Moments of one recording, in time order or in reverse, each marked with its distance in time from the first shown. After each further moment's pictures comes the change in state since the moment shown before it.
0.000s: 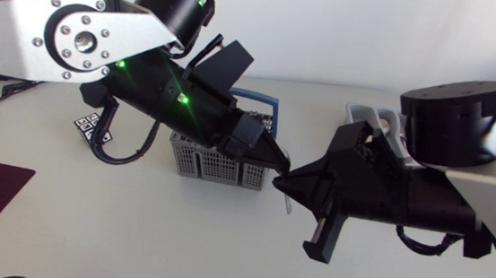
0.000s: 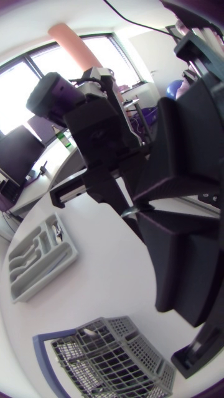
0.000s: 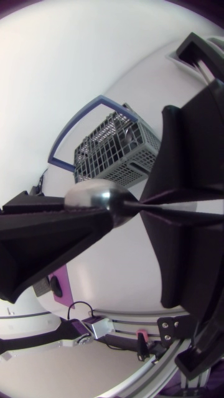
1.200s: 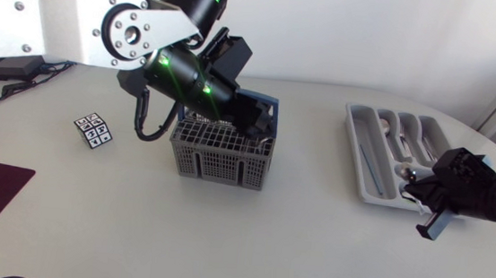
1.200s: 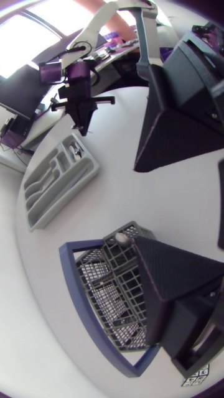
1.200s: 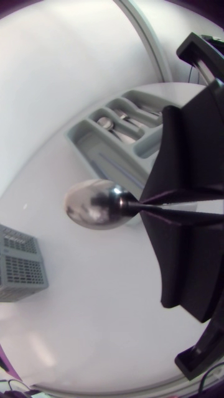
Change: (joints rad) left arm 0.048 0.142 0.108 0.061 -0.444 0.092; right arm -0.932 0.131 -0.064 -0.105 -0.069 -0.686
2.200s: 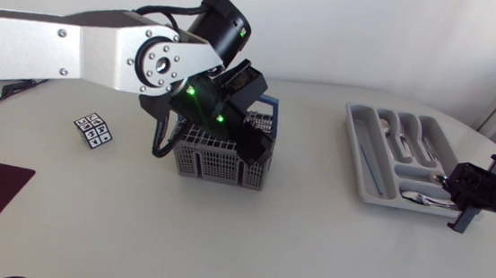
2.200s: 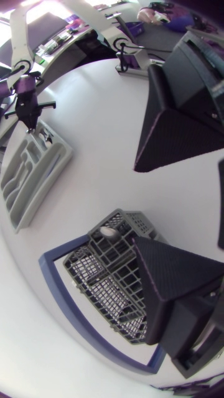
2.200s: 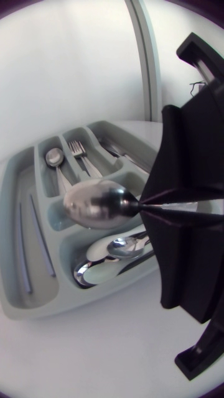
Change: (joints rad) left arm -0.062 0.050 -0.027 0.000 -0.161 0.166; right arm -0.272 0.486 0.117 0.421 0.095 -0.448
